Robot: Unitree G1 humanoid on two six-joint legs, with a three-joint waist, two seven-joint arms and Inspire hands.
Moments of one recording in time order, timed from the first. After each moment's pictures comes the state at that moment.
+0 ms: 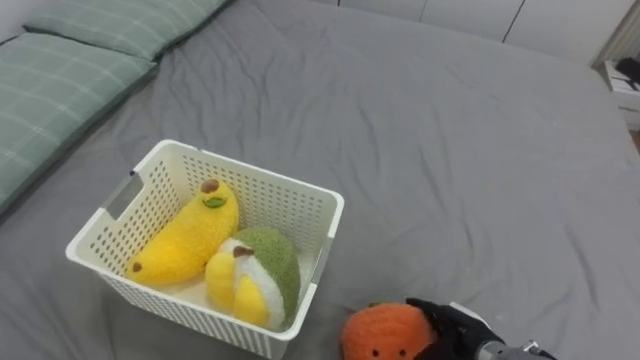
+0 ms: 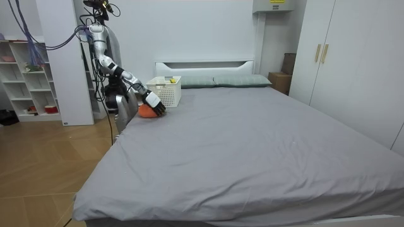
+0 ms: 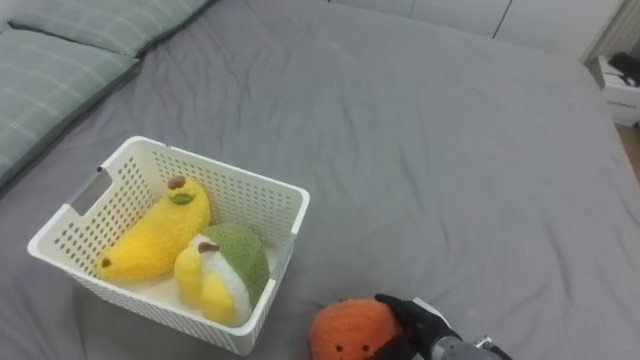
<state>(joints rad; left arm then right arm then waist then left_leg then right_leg) 0.26 0.17 0.18 1.00 -0.16 0.12 0.18 0.00 -0.32 0.19 0.65 -0.17 0.16 0.34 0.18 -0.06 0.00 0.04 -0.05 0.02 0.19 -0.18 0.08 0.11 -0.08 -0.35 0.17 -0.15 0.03</state>
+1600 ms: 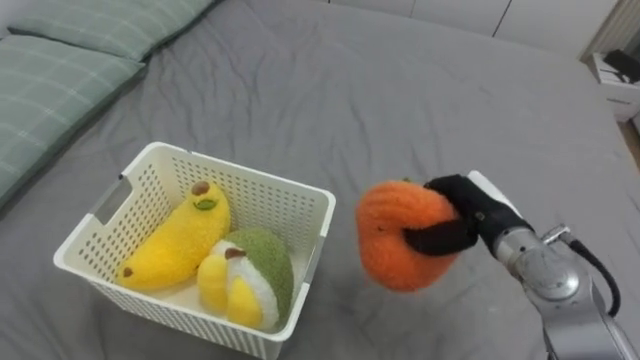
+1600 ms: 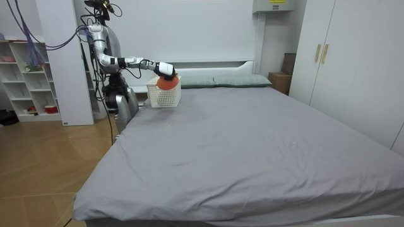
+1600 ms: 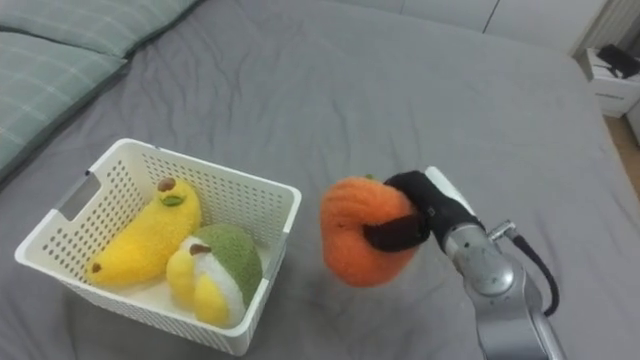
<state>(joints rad) 0.24 0.18 0.20 1.00 -0.17 0.11 0.19 -0.06 -0.36 0.04 0.03 -0.32 0.21 0.27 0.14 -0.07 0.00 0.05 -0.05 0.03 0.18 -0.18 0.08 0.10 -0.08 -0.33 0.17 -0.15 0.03</state>
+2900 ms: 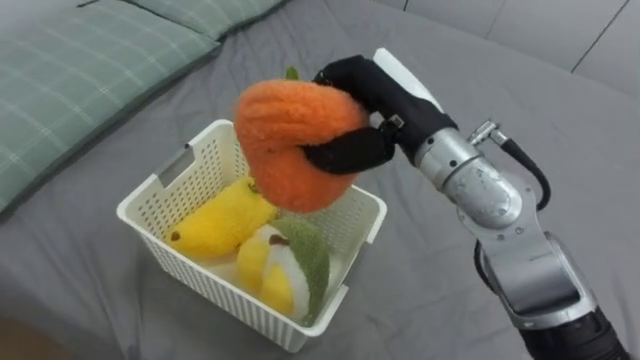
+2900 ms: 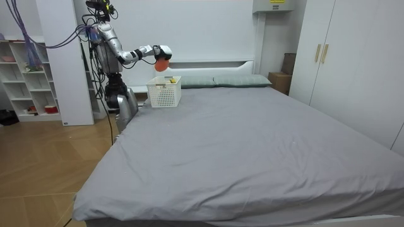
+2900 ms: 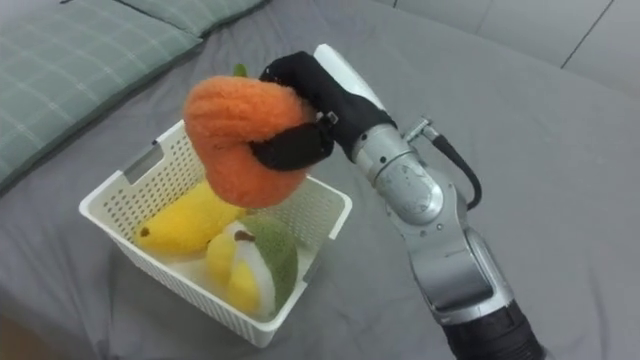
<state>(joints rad) 0.19 0.18 0.19 1.04 -0.12 0.13 0.16 -0.33 -0.30 0.31 -0.17 -0.29 0.23 0.29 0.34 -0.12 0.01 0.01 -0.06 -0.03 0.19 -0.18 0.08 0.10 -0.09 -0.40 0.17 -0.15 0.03</state>
